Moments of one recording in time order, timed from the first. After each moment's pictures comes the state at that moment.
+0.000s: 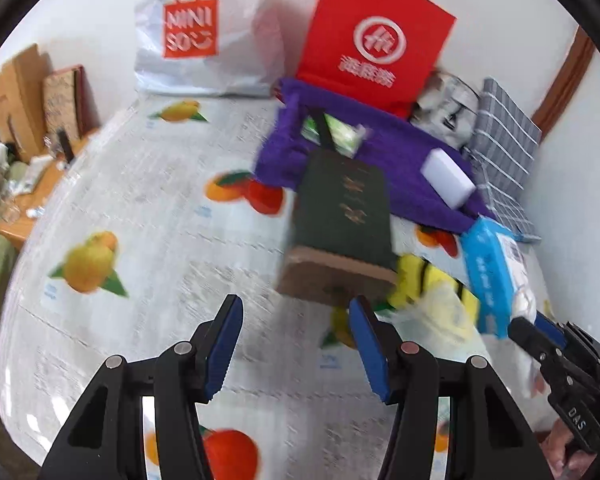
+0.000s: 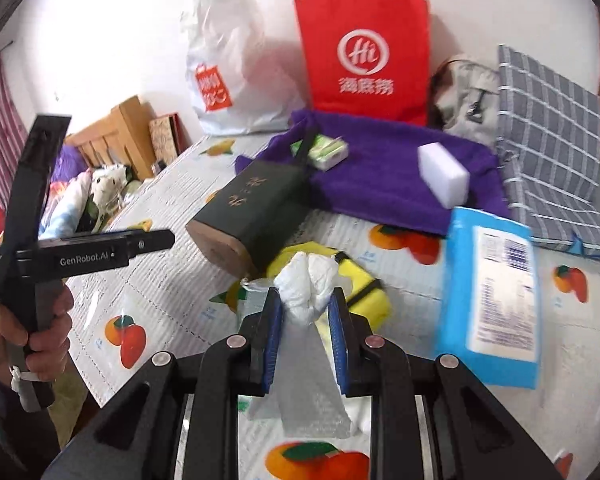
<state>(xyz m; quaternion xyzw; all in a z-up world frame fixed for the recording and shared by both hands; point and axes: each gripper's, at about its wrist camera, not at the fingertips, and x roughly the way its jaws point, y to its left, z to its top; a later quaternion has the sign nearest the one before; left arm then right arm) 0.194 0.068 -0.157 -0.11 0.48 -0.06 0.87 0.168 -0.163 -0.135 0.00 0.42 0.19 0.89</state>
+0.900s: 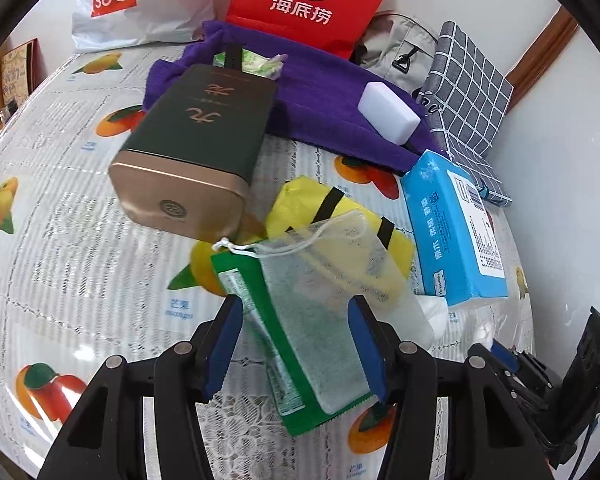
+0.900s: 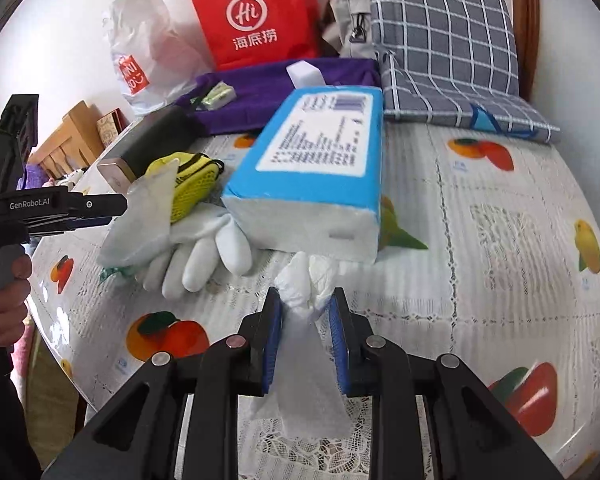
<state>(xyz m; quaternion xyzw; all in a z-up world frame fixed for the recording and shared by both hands) 0.183 -0.020 -0.191 -0.13 0.52 -0.10 0.84 0.117 -0.290 -0.204 0.04 0.47 0.12 0.87</state>
